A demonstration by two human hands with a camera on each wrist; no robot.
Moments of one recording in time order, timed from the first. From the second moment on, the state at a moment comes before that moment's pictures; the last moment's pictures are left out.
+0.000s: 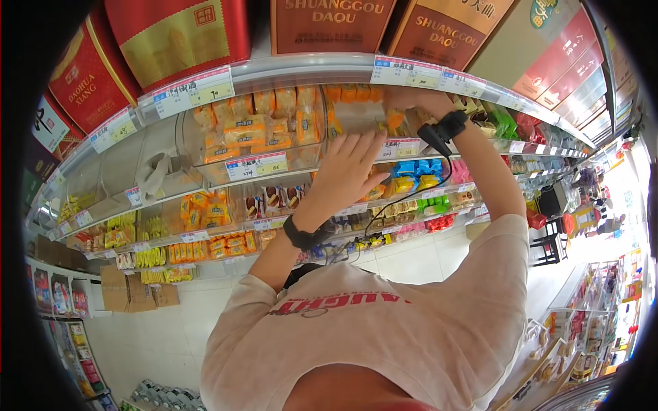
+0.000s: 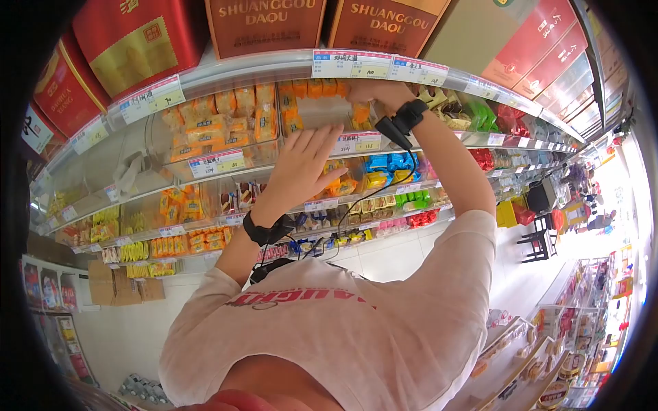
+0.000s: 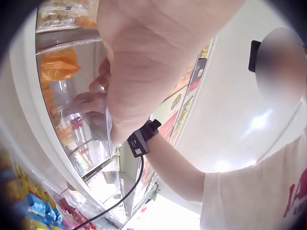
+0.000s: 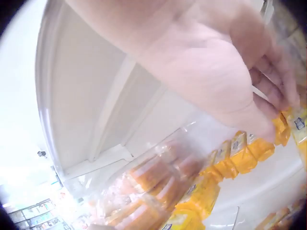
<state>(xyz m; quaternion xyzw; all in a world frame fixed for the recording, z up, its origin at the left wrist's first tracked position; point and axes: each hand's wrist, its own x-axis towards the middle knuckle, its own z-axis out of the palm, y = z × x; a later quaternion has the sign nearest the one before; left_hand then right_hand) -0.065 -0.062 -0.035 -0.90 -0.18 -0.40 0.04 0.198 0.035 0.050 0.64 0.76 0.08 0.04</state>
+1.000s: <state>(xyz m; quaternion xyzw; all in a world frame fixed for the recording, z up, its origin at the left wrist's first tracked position) -0.051 -0.085 -0.008 -0.88 -0.25 -0.40 -0.06 0.192 -0.242 -0.033 0.51 0.68 -0.25 -0.46</state>
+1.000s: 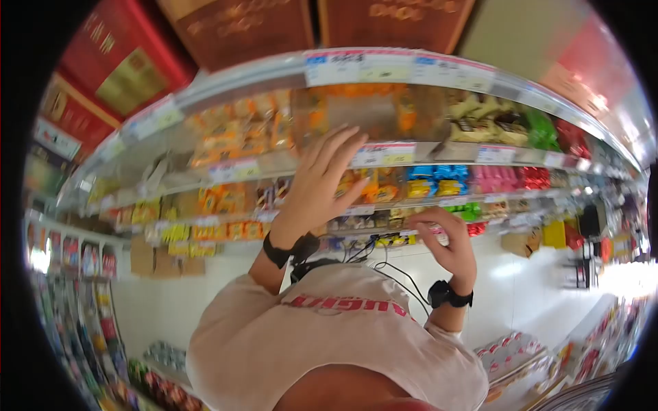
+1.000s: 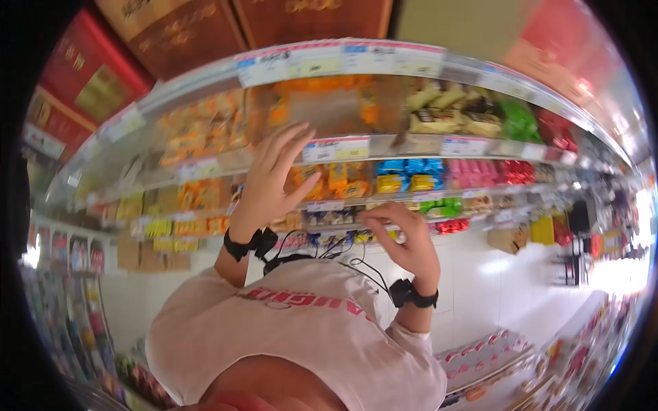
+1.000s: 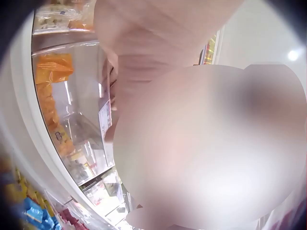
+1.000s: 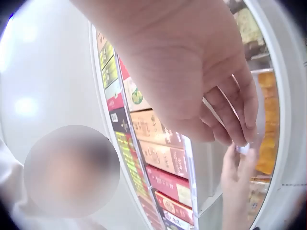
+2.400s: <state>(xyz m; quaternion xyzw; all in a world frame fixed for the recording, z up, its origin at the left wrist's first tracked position) -0.434 0.065 -0.293 -0.78 -0.55 -0.12 -0.26 -0.255 0.064 -0.232 0.43 0.89 -0.01 0.13</state>
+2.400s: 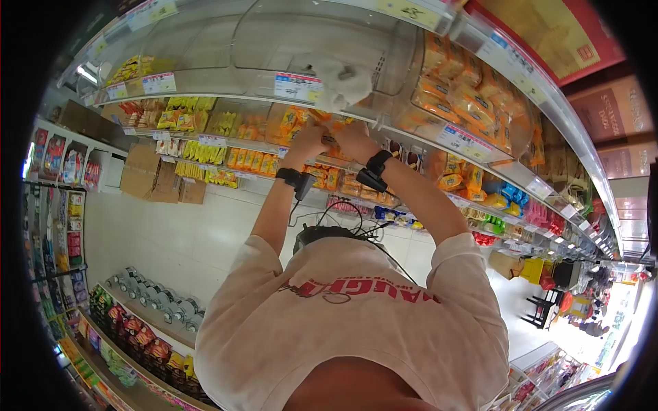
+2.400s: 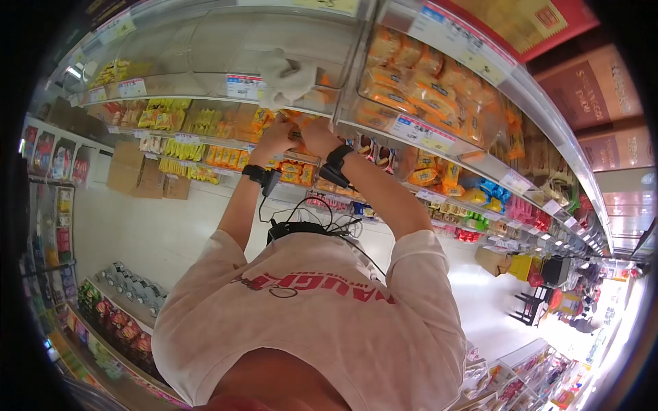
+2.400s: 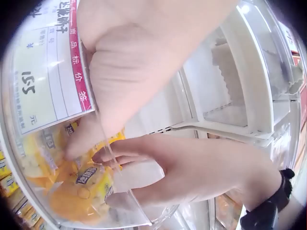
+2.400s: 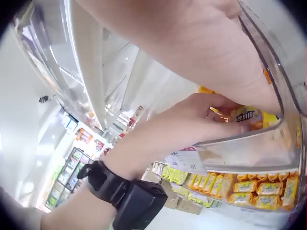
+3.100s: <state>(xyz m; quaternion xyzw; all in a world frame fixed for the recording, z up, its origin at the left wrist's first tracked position) -0.435 0.058 -0.301 -0.77 -0.55 -0.24 -0.23 -0.235 0.015 -0.163 0.40 0.87 -0.21 -0.19</state>
